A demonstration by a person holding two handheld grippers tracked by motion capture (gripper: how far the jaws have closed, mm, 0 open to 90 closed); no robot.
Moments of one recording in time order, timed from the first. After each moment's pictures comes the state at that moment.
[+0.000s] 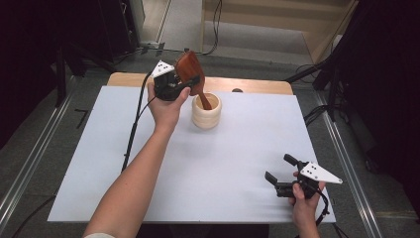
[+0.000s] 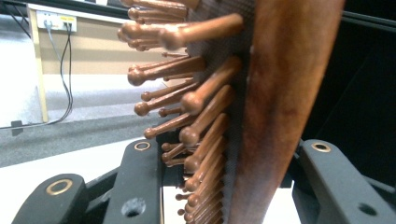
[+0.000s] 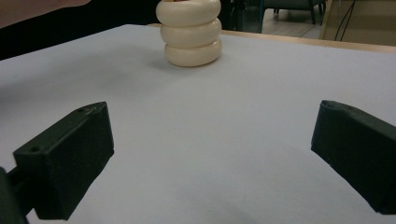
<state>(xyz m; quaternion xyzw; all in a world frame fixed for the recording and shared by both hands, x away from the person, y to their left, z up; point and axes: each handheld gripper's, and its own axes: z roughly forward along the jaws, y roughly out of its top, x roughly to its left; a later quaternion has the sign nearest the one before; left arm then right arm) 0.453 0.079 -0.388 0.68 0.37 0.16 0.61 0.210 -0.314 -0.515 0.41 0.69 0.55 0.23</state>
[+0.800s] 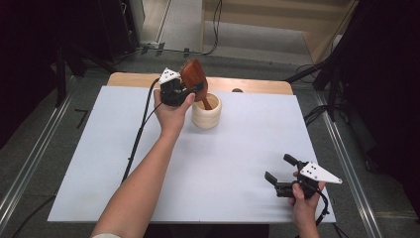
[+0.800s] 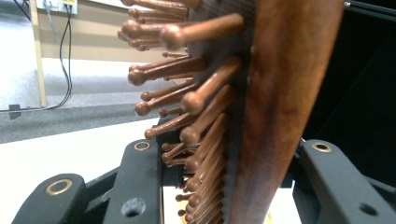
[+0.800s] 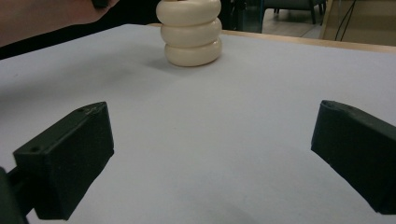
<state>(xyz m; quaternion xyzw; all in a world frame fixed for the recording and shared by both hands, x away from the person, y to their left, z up) 0.455 0.067 -0.413 0.68 0.39 0.15 0.60 0.210 -0.314 -0.516 0.41 0.69 0.55 0.23</state>
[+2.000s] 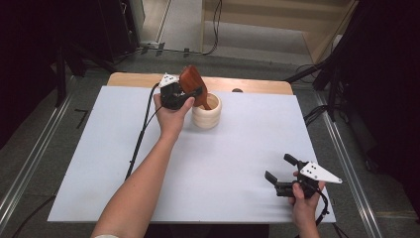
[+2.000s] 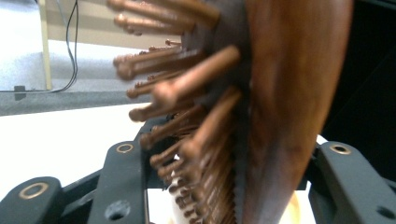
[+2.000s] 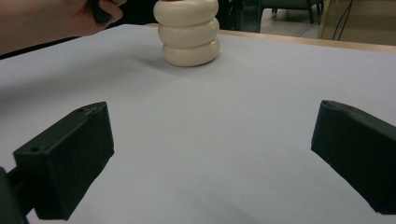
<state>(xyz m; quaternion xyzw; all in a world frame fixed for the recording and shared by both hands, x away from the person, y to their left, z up) 0.463 0.073 -0.434 0.68 0.42 0.14 0.58 0.211 -0.314 -0.516 0.42 0.69 0.55 0.23</state>
